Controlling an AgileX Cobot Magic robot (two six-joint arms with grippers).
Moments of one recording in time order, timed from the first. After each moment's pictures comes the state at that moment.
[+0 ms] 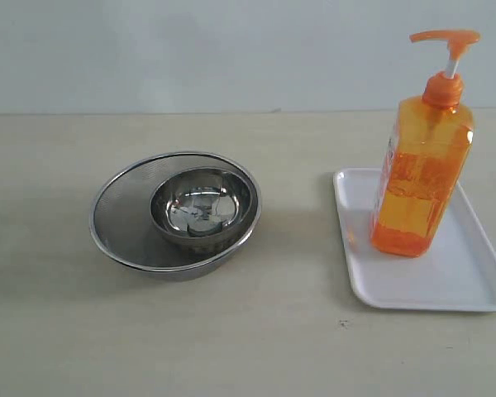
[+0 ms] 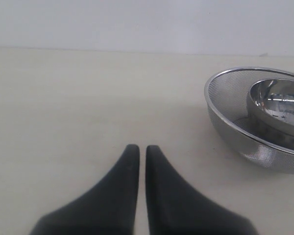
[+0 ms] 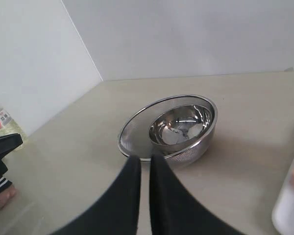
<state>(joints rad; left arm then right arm) 0.03 0.00 0.00 -0.10 0.35 0.07 0.43 0.15 -0.24 0.92 0.44 -0.52</state>
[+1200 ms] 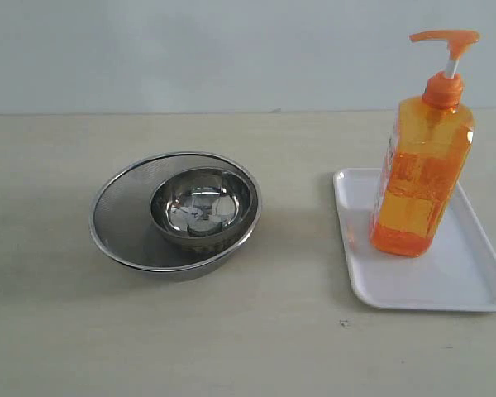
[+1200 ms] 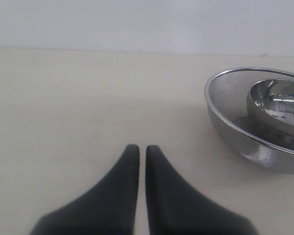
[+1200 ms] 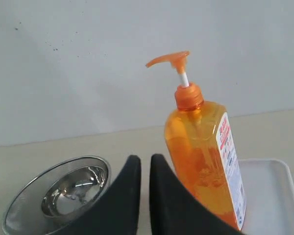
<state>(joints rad) 0.03 0.00 0.00 -0.10 0.35 0.07 0.05 0.10 -0.24 0.91 0.37 -0.57</state>
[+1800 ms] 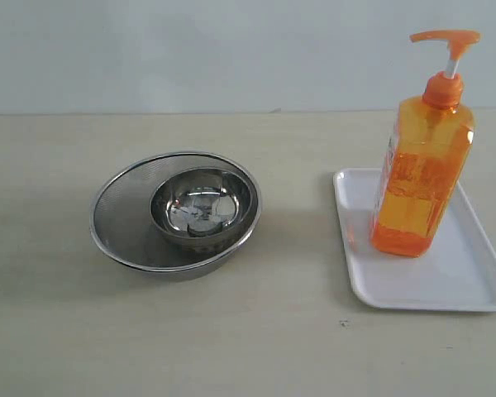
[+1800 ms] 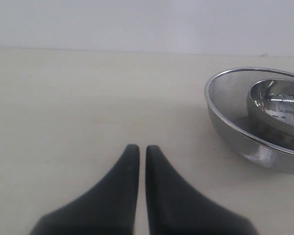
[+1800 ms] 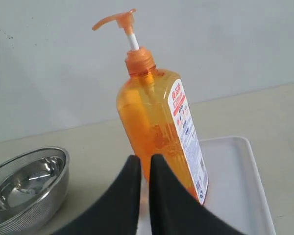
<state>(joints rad) 0.03 0.00 0.00 -0.10 0.35 0.07 0.11 0.01 0.00 0.89 0.15 -0.58</state>
